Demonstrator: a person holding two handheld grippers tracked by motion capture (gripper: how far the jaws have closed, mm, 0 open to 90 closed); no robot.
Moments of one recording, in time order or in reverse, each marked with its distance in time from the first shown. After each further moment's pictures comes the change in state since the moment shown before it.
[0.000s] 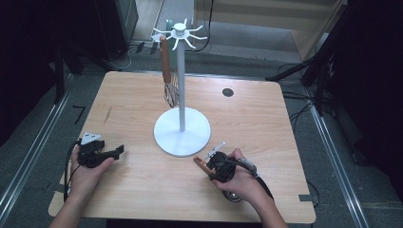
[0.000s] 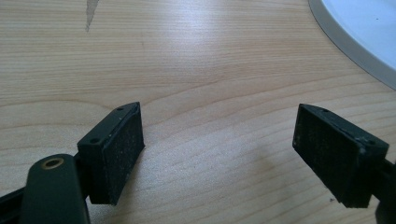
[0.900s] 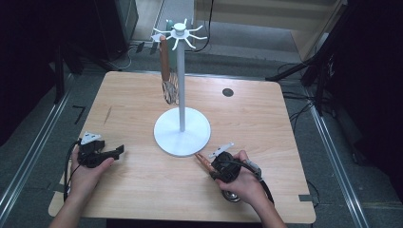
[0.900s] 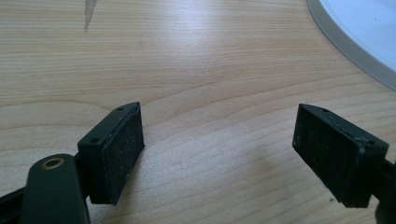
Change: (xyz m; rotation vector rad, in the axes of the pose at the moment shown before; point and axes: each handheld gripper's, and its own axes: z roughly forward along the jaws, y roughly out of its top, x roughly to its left) left arm 0.000 0.000 0.000 0.002 -0.004 0.002; right arm -0.007 -0.012 -0.008 -0.126 0.037 0.050
